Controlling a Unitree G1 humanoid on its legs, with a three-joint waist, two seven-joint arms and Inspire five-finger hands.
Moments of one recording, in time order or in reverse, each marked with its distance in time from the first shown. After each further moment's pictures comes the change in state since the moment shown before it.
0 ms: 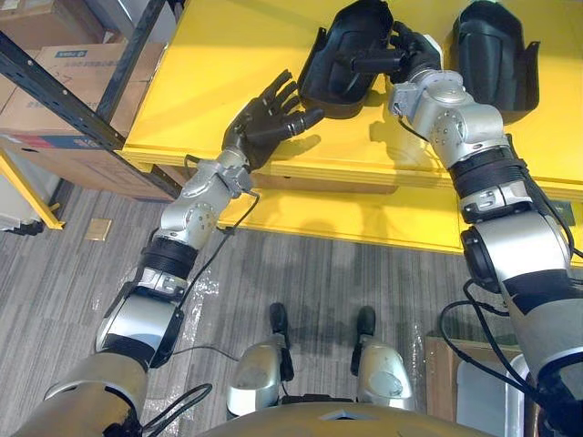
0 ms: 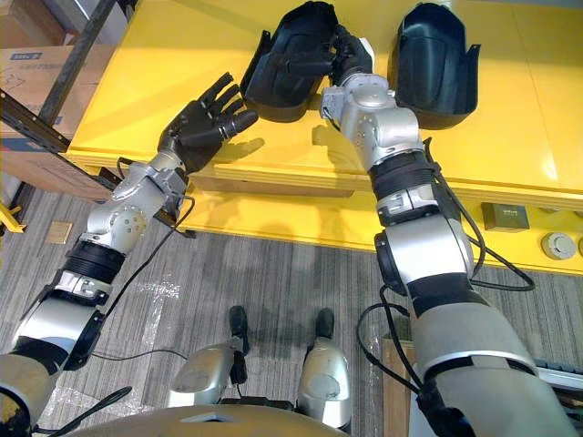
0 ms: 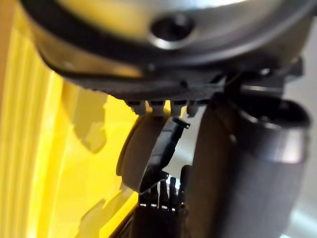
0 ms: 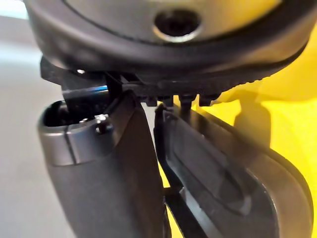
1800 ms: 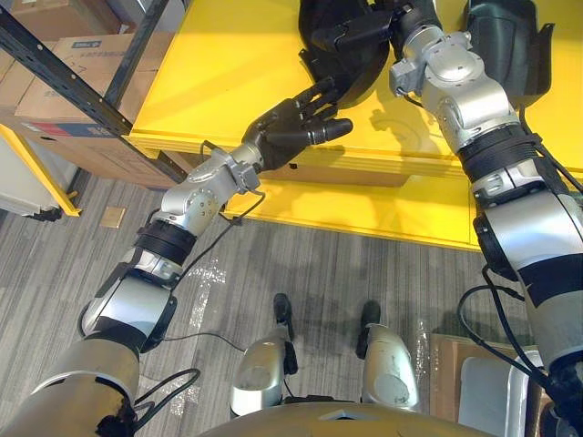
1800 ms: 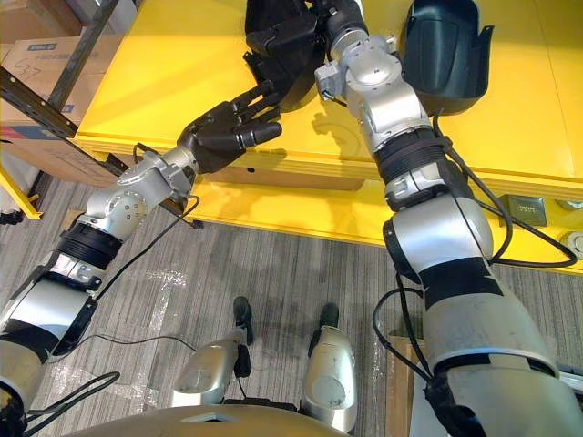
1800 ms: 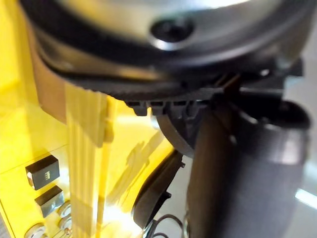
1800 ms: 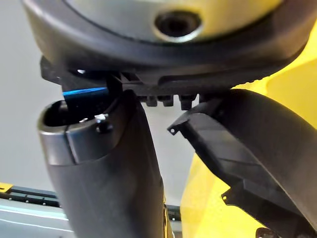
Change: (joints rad) left arm -0.105 0.069 -0.147 0.035 -0.116 0.089 -0.172; right arm -0.117 -0.063 0.222 0.065 -0.124 -0.273 0.213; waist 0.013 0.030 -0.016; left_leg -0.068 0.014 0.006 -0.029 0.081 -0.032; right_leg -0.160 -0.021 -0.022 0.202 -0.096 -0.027
